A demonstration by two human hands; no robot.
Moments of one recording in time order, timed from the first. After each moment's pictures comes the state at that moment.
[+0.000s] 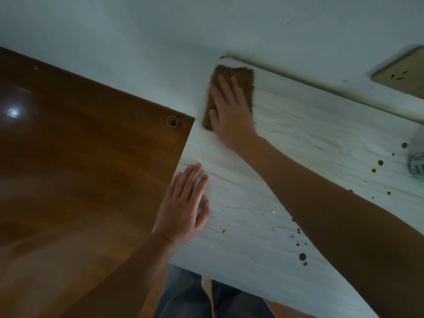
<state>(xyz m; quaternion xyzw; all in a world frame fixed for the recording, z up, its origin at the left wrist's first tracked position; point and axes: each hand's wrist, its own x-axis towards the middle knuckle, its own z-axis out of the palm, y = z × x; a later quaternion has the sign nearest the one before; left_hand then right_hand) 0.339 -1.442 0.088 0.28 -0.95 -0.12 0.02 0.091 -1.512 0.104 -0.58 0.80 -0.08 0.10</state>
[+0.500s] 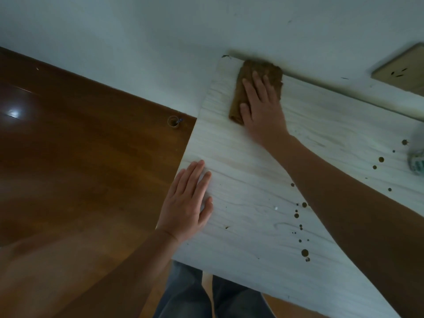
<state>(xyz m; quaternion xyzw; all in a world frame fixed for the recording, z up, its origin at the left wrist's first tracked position) 0.339 -1.441 0.087 0.29 -0.95 -0.13 0.03 0.040 -1.479 0.097 -0.53 0.84 -0.10 0.11</state>
